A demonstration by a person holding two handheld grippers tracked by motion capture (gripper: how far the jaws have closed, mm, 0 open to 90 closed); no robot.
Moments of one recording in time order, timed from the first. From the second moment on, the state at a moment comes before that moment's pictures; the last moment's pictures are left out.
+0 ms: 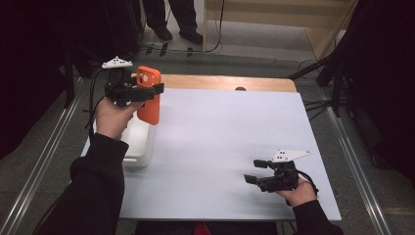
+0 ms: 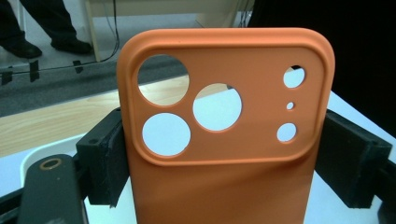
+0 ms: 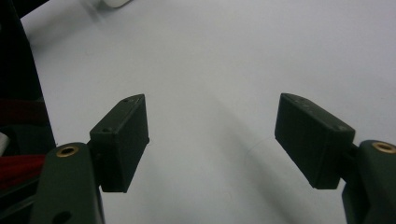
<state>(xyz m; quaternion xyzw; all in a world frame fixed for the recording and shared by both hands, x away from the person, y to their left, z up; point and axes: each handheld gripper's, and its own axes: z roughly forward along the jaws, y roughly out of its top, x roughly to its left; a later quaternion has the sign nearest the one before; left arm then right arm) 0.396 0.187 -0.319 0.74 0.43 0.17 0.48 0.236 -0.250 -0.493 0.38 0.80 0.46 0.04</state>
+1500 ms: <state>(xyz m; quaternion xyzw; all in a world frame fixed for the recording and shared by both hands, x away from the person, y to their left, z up) 0.466 0.205 -0.333 0.70 0.49 0.24 0.47 0.232 -0.249 -0.492 0.38 0.80 0.46 0.04</state>
